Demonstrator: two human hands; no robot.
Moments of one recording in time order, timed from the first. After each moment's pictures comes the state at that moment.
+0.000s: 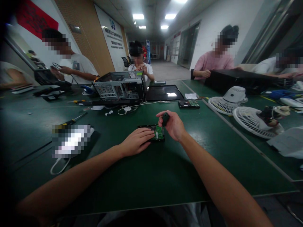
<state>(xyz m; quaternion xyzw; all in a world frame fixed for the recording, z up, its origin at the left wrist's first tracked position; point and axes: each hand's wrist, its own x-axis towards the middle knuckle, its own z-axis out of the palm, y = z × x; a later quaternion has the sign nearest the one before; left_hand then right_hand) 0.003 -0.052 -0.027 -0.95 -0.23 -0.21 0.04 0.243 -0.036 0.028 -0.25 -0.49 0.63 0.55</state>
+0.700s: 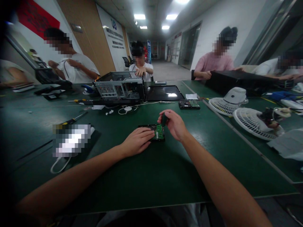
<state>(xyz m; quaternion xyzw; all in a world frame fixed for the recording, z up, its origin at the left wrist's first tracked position) 0.005 -0.053 -0.030 -0.94 -0.25 -0.20 0.07 0.247 -0.036 0.029 -0.26 -0.51 0.59 0.57</state>
